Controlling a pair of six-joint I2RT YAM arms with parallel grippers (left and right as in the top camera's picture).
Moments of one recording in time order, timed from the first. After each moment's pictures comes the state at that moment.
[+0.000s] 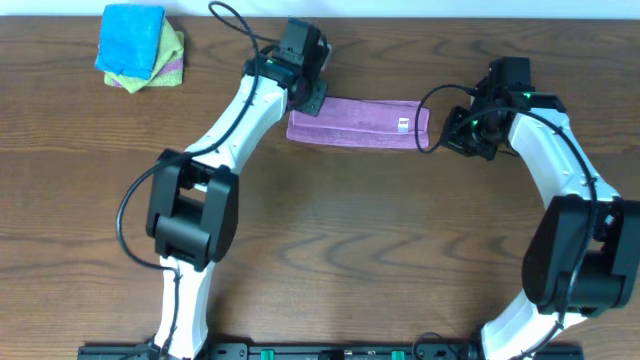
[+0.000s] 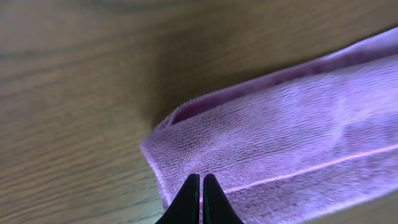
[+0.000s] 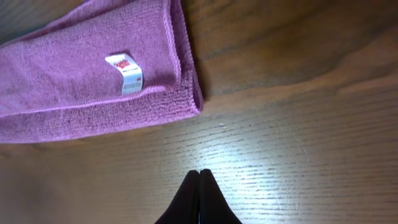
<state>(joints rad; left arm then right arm) -0.39 2.23 1.85 -0.71 0.03 0.01 -0.05 1.87 1.37 -0.79 -0.28 0.35</state>
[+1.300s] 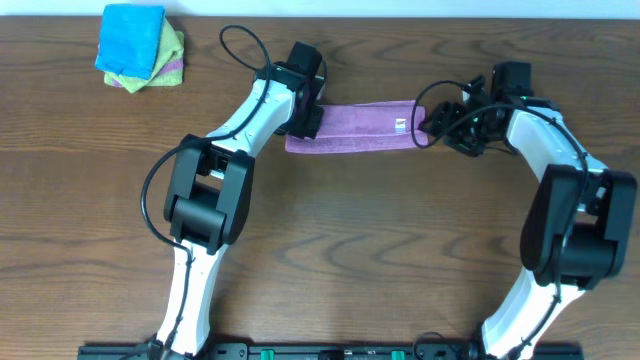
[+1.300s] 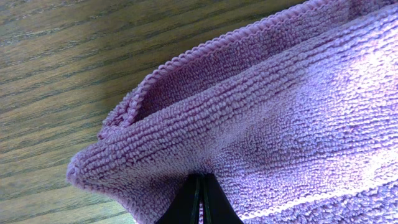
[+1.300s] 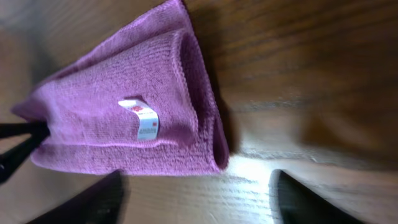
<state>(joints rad) -0.39 2.36 1.88 -0.86 0.06 -0.05 -0.10 2.02 1.37 -0.59 -0.51 0.30</state>
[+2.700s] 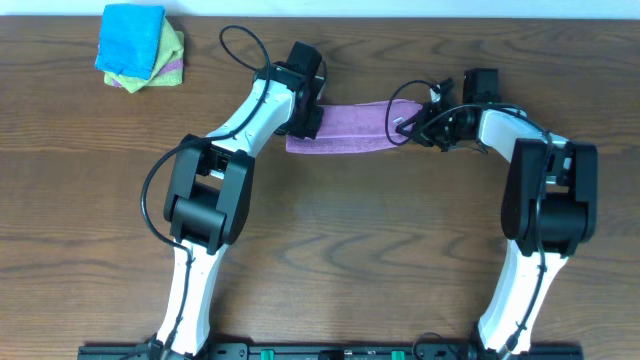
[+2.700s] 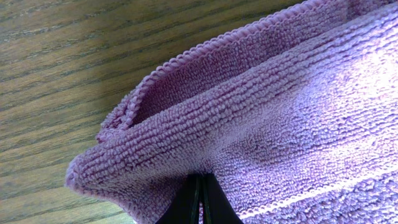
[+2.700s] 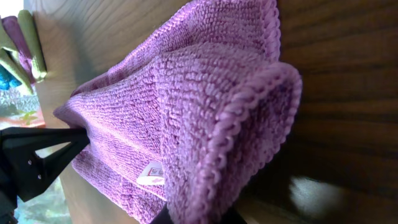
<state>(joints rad) -0.39 2.36 1.88 -0.86 0.06 -0.05 -0.04 2.23 1.41 -0.38 -0.74 0.41</state>
